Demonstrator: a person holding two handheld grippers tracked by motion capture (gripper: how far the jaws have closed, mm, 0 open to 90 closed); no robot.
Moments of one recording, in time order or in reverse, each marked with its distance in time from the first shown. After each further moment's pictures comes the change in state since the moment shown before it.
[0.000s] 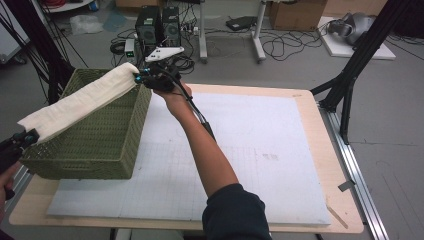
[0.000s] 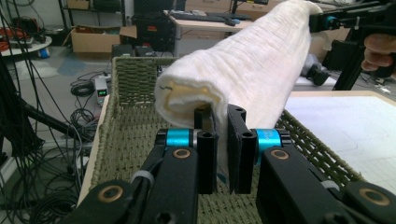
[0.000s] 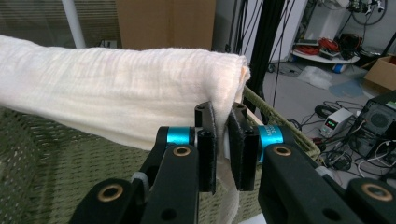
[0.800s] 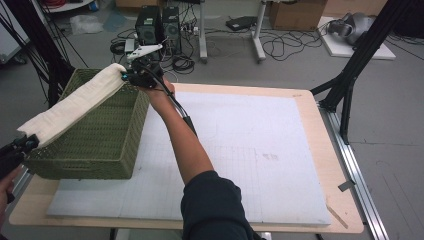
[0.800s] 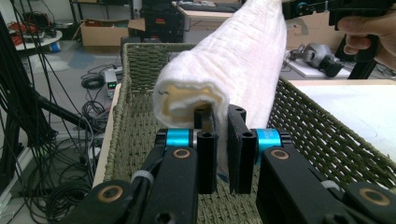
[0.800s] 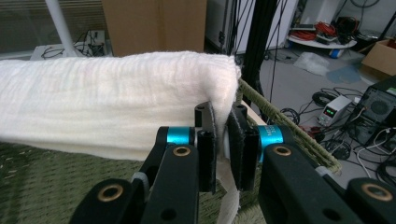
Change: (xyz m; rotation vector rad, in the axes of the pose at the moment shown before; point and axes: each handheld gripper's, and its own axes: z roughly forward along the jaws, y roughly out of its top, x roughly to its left) left arm 0.006 -0.015 0.002 0.029 0.033 0.014; right arm -0.003 0.003 0.057 0.051 -0.036 0.023
